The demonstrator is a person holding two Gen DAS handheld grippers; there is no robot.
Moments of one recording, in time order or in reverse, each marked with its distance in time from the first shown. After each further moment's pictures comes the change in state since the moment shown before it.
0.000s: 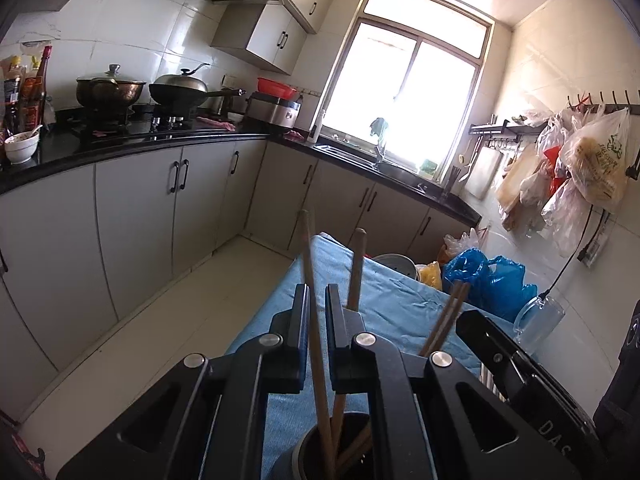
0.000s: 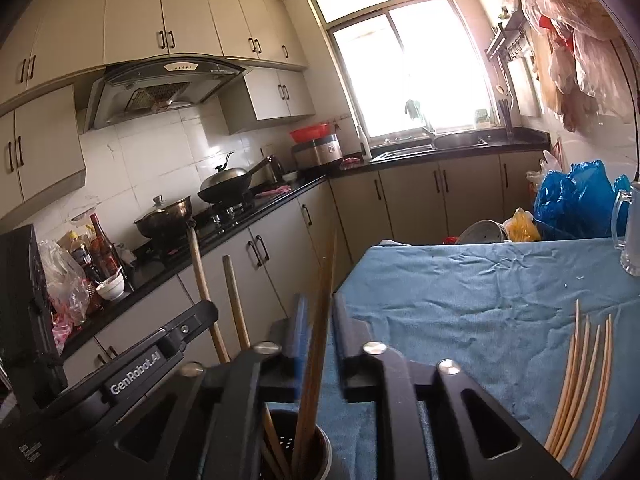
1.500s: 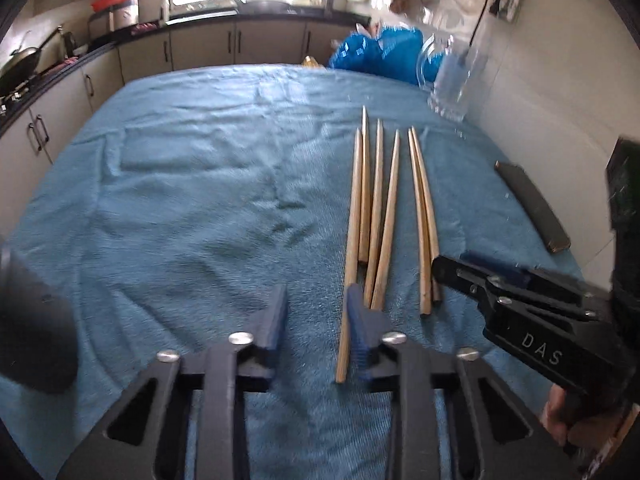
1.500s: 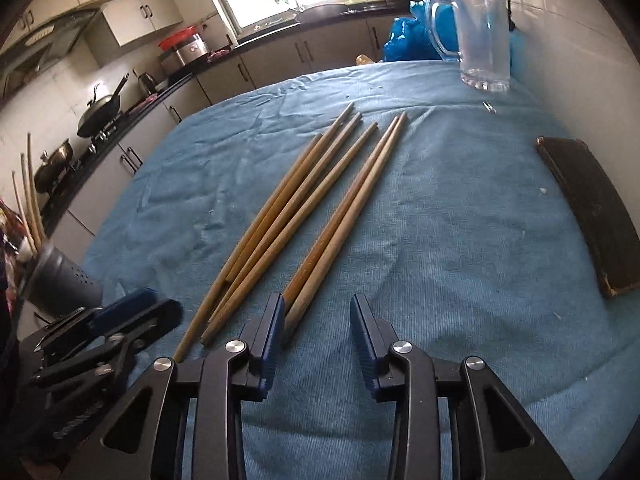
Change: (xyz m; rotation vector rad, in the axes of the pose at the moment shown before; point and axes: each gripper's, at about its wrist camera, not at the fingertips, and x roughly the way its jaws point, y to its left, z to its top) left arm 0.069 -0.189 -0.198 0.434 0.579 -0.214; right arm -0.086 -0.238 -0.107 0.194 0.445 -0.322
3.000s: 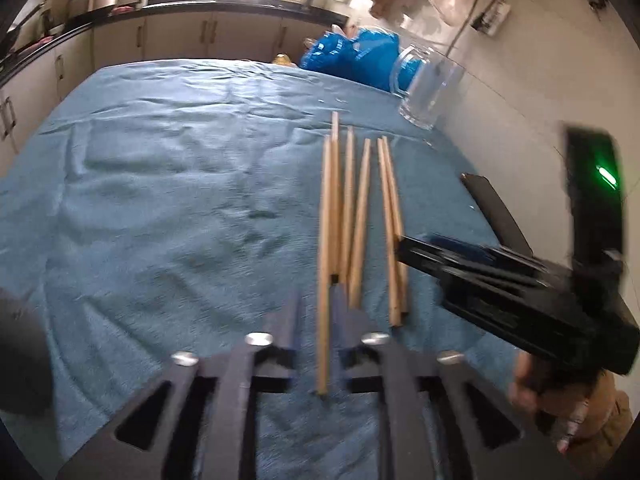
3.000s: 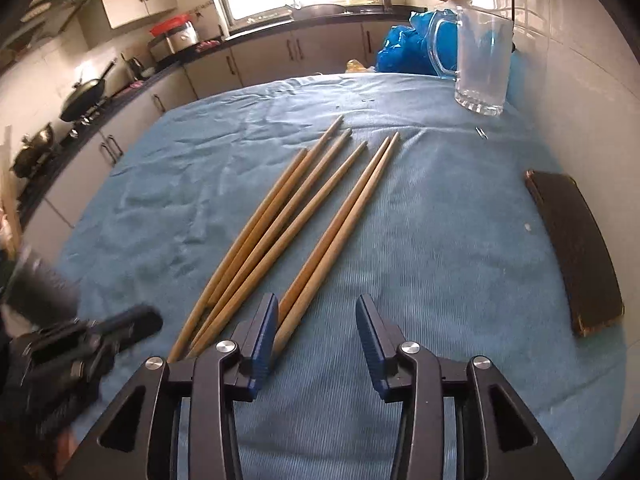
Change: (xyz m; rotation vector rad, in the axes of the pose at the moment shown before) left arm 0.001 0.009 0.014 -0.029 0.003 -0.185; right arm 0.009 0.006 0.027 -0.038 0.029 -0.097
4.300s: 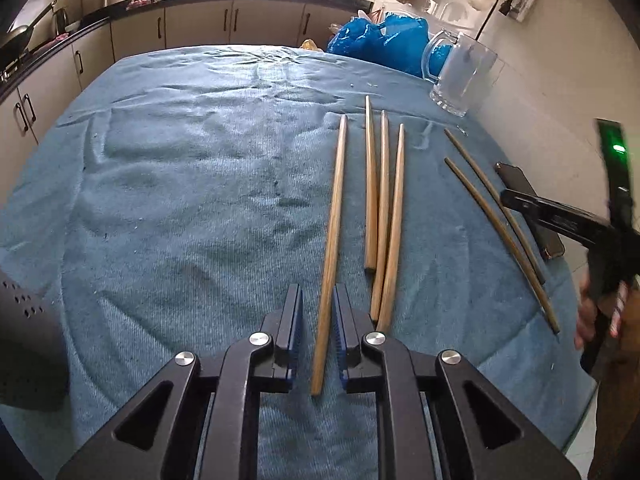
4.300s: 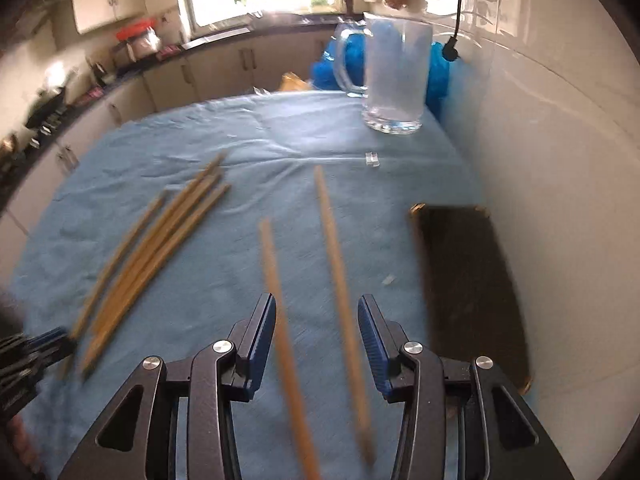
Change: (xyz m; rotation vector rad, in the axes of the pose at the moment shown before) left arm 0.006 0.007 0.001 -0.032 0.053 0.125; right arm -0.011 -0.102 0.031 -0.004 -0.002 -0.171
